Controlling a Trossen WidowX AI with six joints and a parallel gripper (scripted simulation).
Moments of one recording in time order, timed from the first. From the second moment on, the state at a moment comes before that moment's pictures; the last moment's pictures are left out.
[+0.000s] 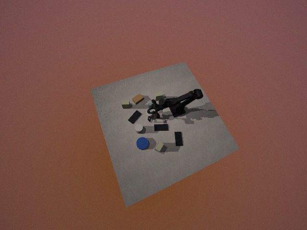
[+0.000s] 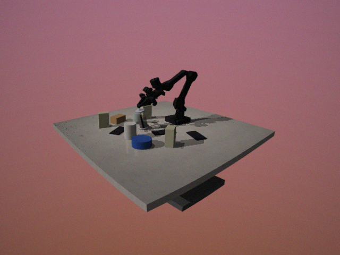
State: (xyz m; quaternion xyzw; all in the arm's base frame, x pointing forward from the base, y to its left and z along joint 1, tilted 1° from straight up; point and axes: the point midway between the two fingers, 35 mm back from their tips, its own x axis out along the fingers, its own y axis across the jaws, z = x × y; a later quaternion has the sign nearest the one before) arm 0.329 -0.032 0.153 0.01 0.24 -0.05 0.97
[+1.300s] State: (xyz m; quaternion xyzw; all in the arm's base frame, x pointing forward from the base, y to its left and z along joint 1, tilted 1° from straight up) arm 0.333 -0.032 0.151 0.01 0.24 -0.05 0.97
